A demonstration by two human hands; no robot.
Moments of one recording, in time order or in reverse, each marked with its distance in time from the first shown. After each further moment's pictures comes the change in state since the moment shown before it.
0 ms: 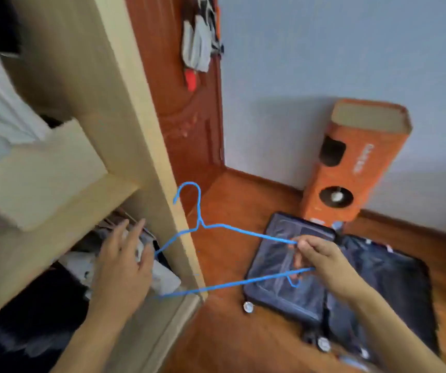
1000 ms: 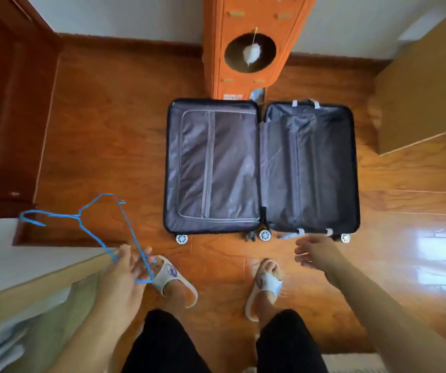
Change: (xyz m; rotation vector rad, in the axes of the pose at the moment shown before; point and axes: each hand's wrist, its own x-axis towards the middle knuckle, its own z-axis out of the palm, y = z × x) left_hand 0.065 0.051 0.482 -0.896 -0.727 -1.124; right_hand 0.060 0.344 -0.201 0.011 0.547 1.255
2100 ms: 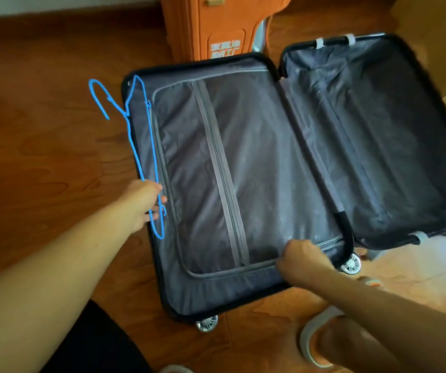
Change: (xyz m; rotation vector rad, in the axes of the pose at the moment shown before) left_hand 0.520 -0.035 0.141 0.760 -0.213 0.127; right_hand 0.317 0.009 0.303 -0.866 0.111 -0.162
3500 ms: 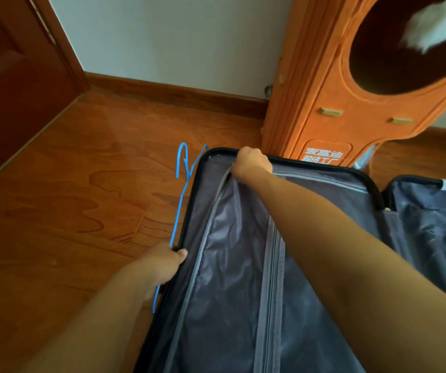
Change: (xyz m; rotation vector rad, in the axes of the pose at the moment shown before) left_hand 0.117 -0.002 -0.017 0.050 0.132 0.005; right_hand 0.272 -0.313 -0.249 0.079 0.616 -0.566
